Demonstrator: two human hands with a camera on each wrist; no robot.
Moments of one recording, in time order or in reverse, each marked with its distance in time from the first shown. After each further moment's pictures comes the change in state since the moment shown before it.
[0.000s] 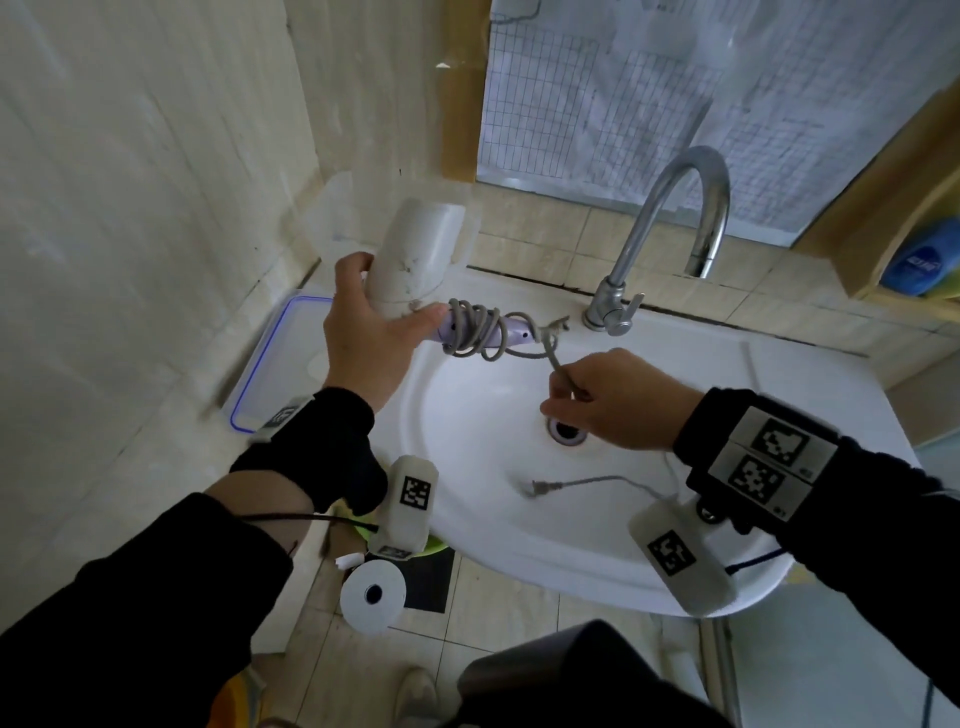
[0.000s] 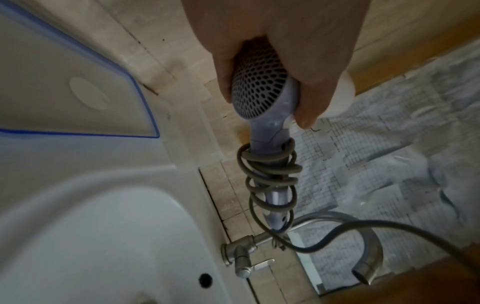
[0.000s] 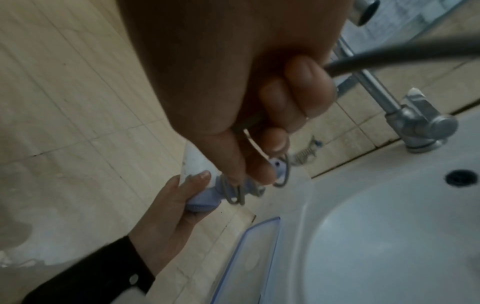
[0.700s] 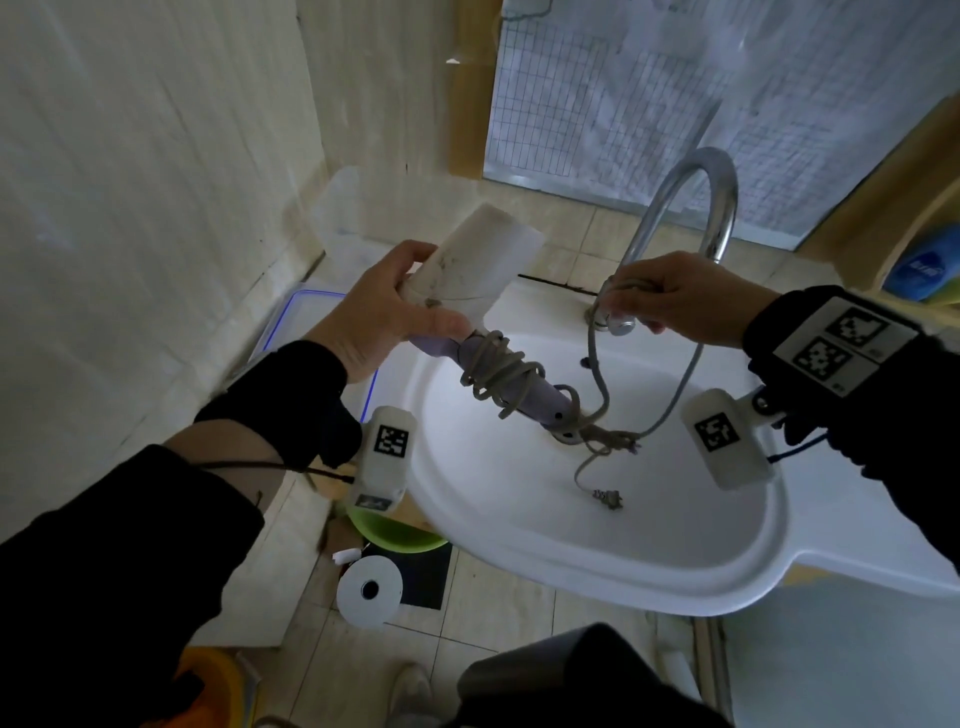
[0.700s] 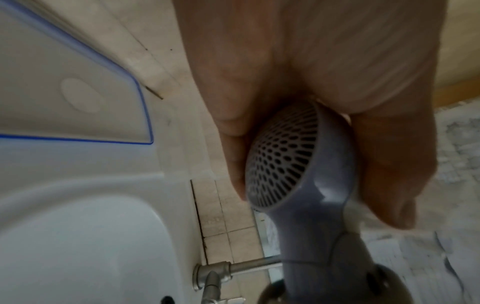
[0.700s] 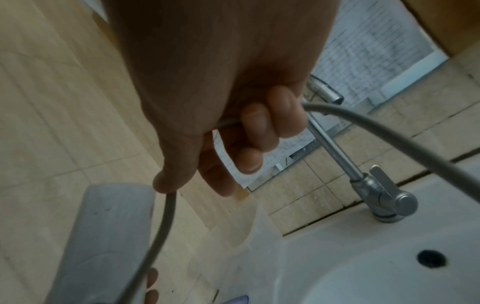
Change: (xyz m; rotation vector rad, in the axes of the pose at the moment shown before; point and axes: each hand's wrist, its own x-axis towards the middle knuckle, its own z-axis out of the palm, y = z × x) left_hand 0.022 0.012 -0.015 -0.314 -0.630 -0.114; right_hand 0.016 0.041 -0.063 0.194 0.155 0.006
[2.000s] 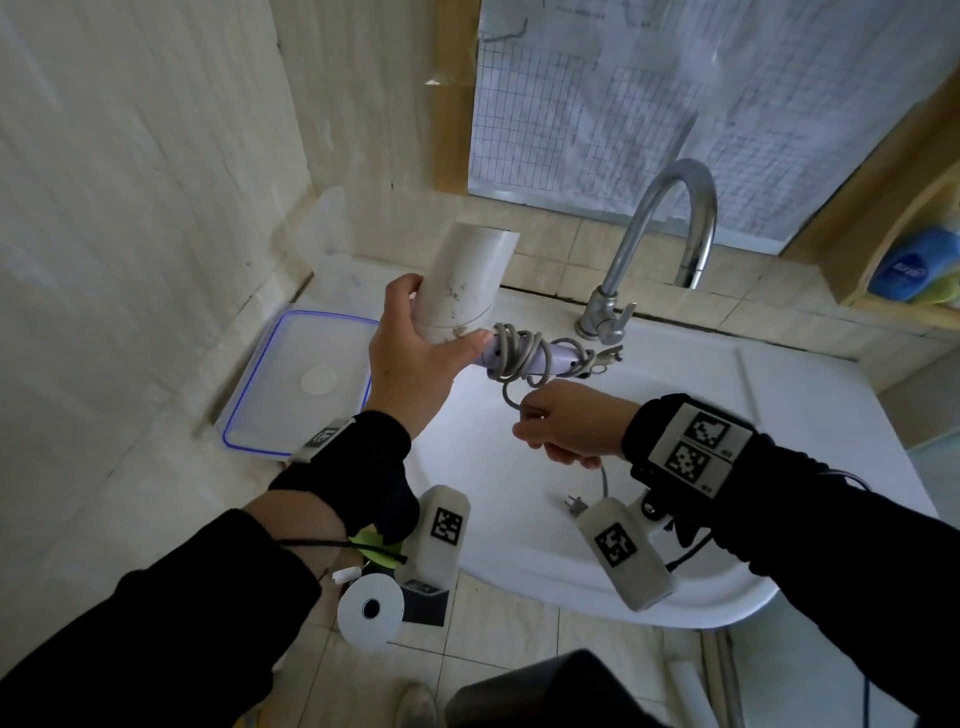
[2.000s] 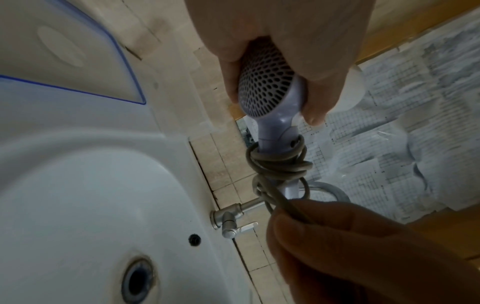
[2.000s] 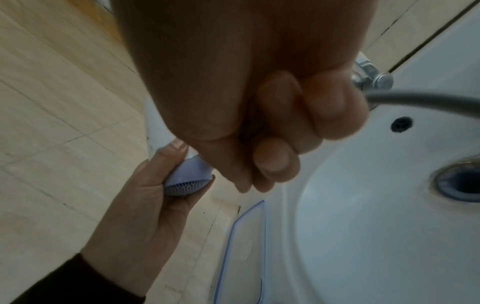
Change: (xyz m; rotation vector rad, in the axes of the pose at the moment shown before) left_hand -0.007 -0.016 0.056 0.258 0.489 0.157; right_hand -0.005 -0.028 0.092 0.139 -0.405 0.240
